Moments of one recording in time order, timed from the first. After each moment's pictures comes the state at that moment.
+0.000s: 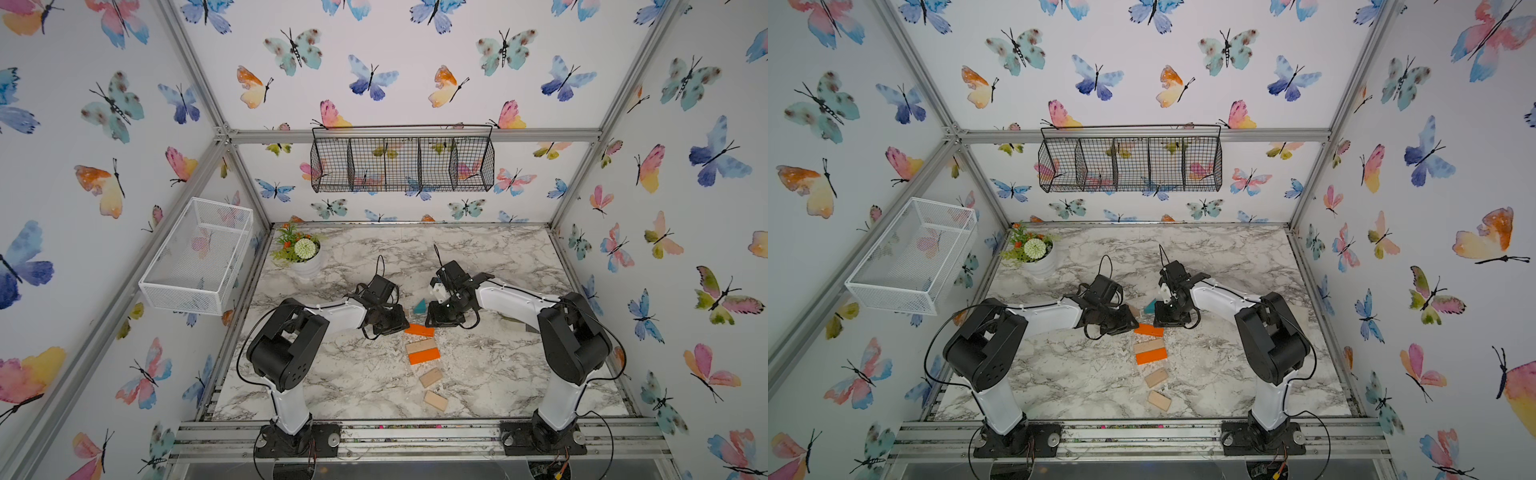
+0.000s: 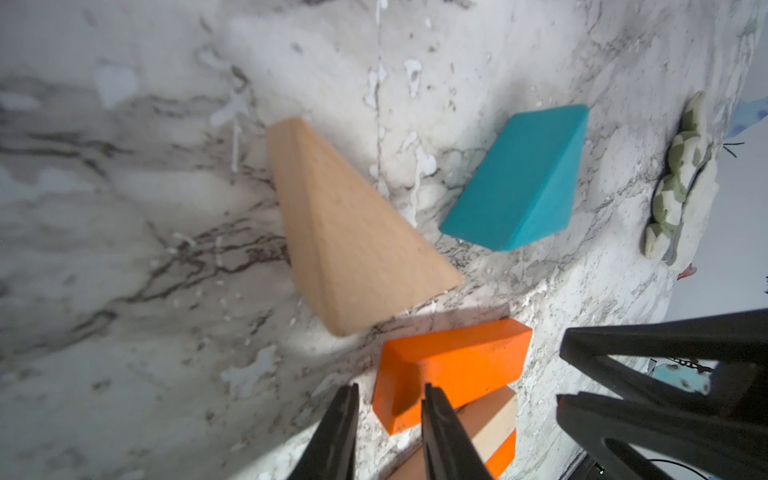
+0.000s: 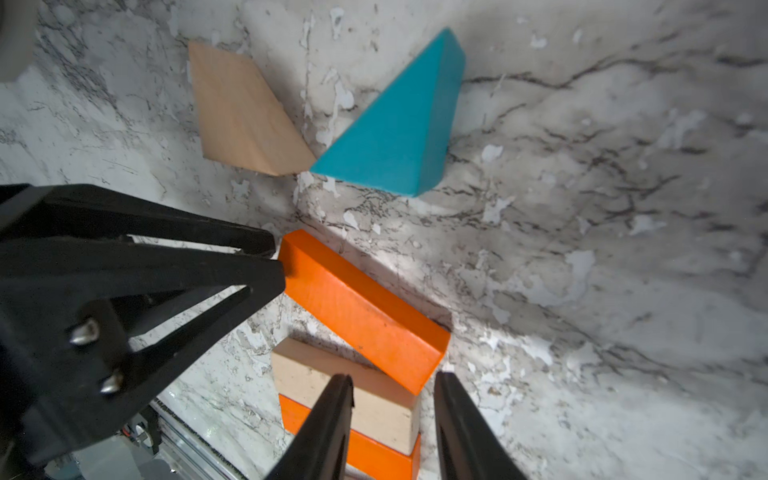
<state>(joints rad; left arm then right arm) -0.61 1.80 0.97 -0.21 0.39 -0.75 0.62 1.83 1.21 -0.65 -0.34 0.39</state>
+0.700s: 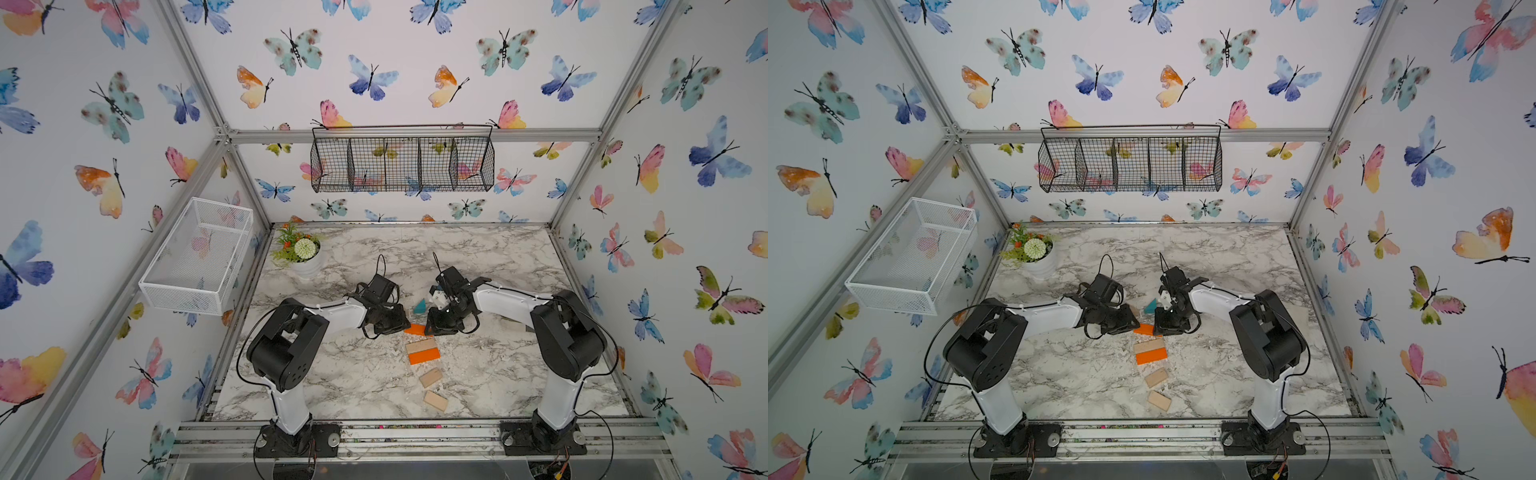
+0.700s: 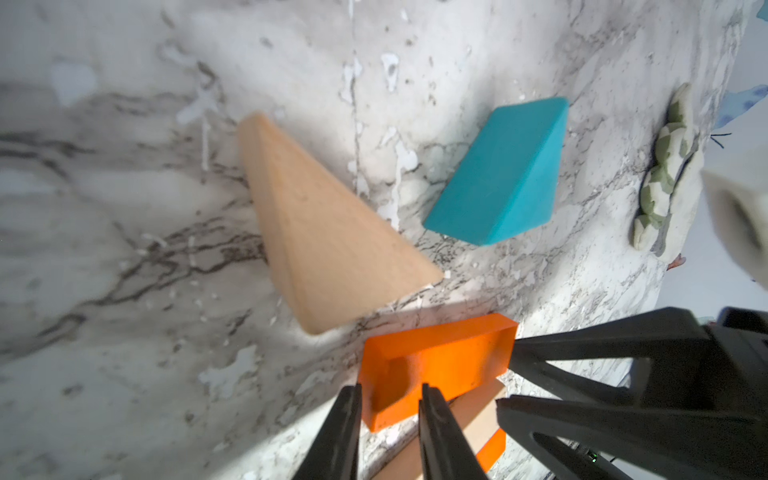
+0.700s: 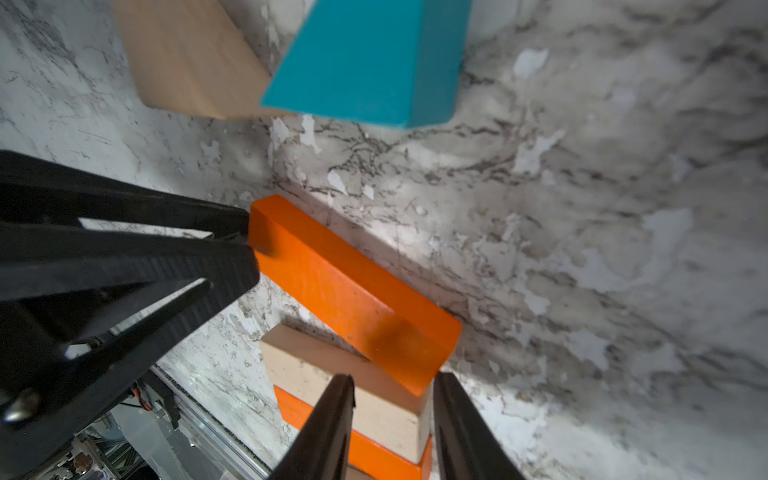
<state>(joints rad) -0.61 1.80 0.98 -0.22 0.42 -0.75 0.62 1.87 1.17 -0.64 -0.43 0.41</state>
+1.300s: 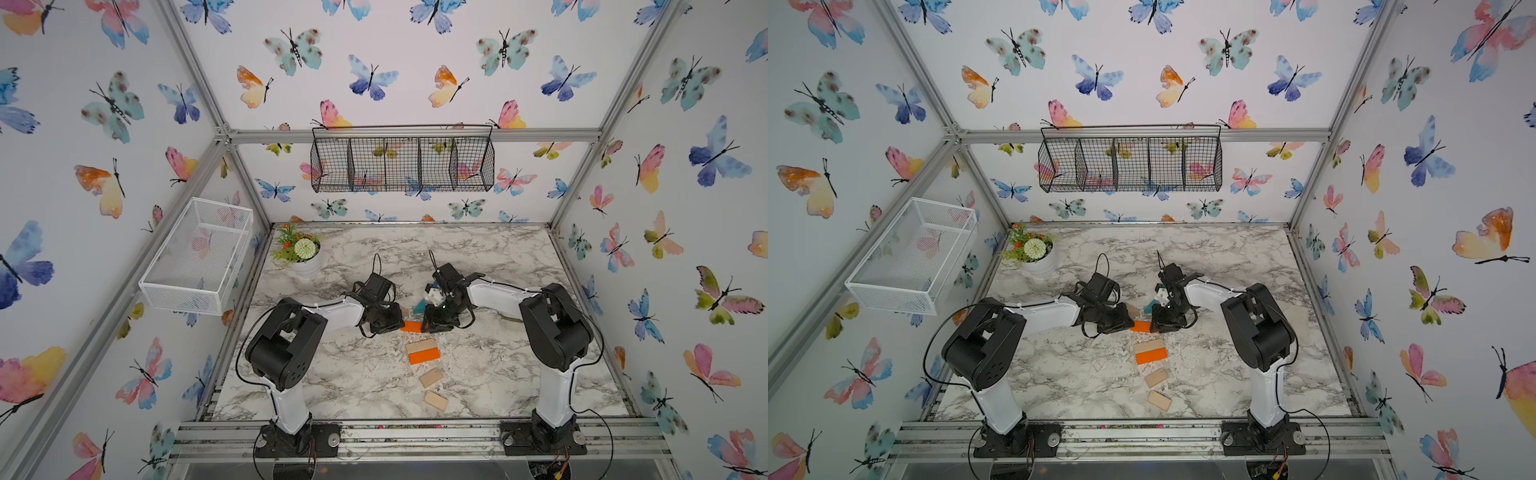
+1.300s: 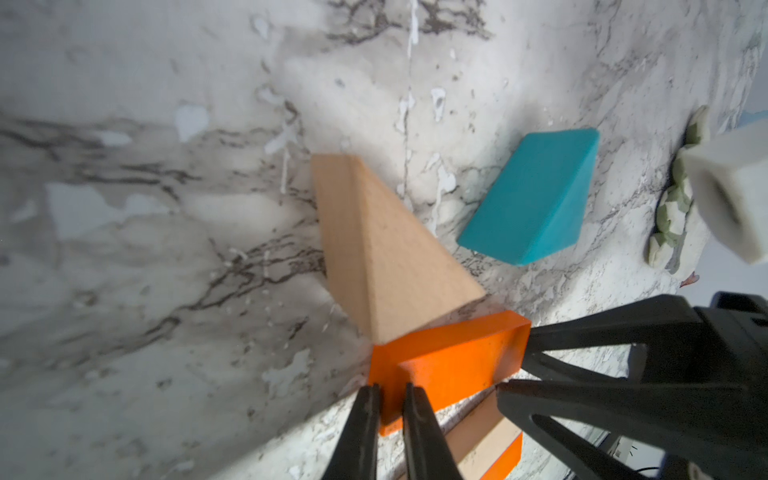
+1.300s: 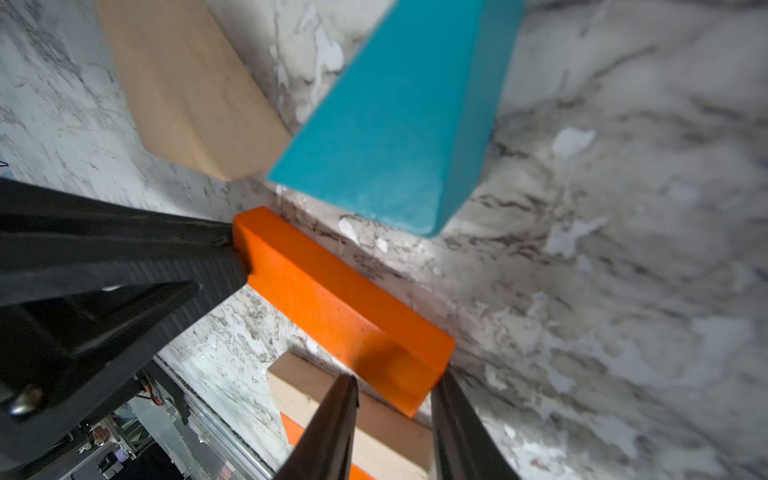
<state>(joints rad) -0.59 1.80 0.98 -0.24 0.40 -0.74 0.61 1.96 1.27 -0.66 -0.46 0.38</state>
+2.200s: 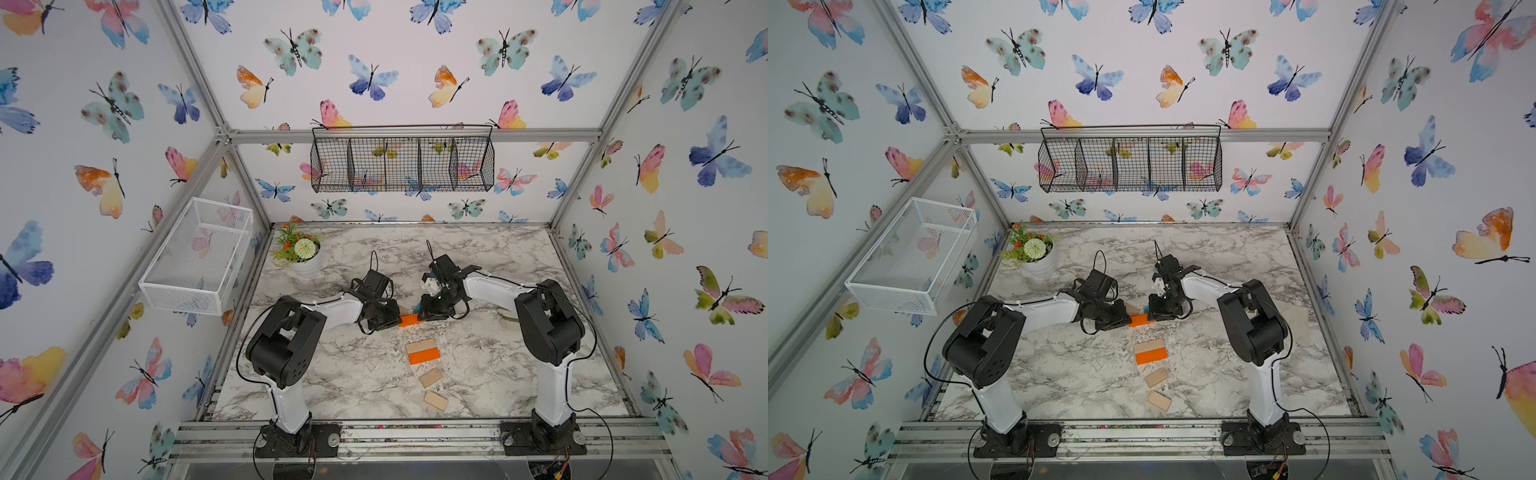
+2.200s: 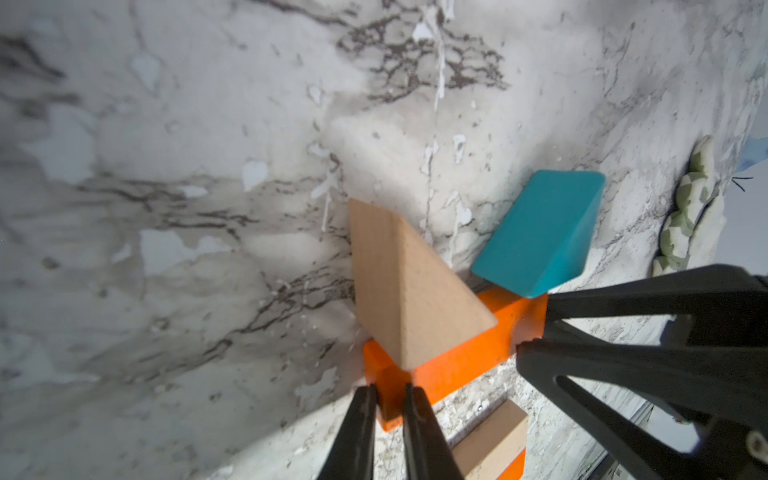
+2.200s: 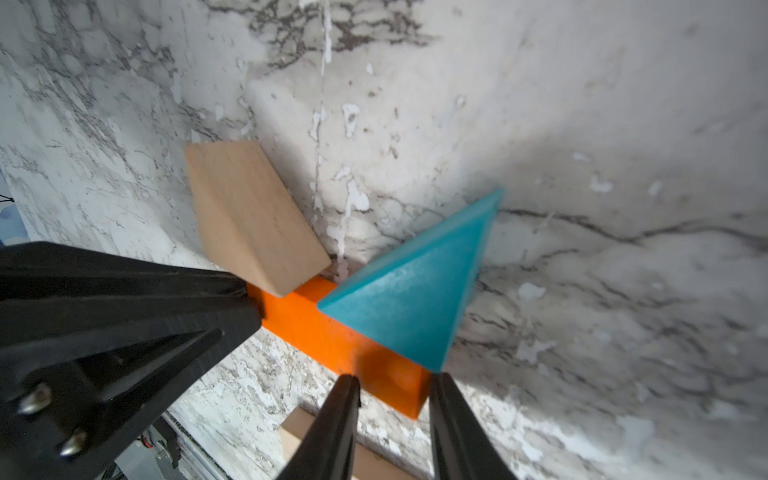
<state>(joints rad) -0.56 1.81 1.01 -0.27 0.38 -0.74 0.61 2.02 1.38 -0.65 -0.42 0.37</state>
